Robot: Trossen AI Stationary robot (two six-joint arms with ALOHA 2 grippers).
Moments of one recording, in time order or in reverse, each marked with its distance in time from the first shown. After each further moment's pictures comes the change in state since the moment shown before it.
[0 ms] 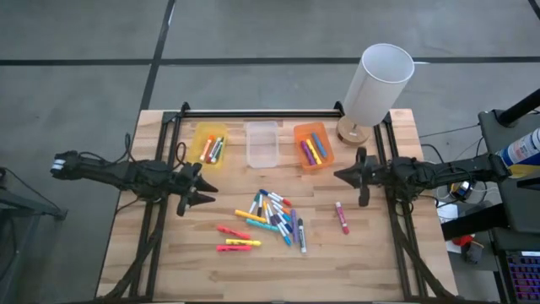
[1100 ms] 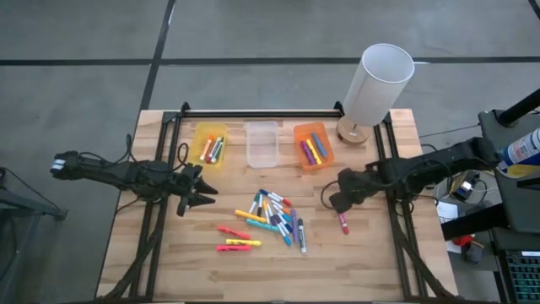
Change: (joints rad) left arm 0.000 0.000 -0.013 0.001 0.026 -0.065; right arm 0.043 0.677 0.476 -0.929 -0.313 1.010
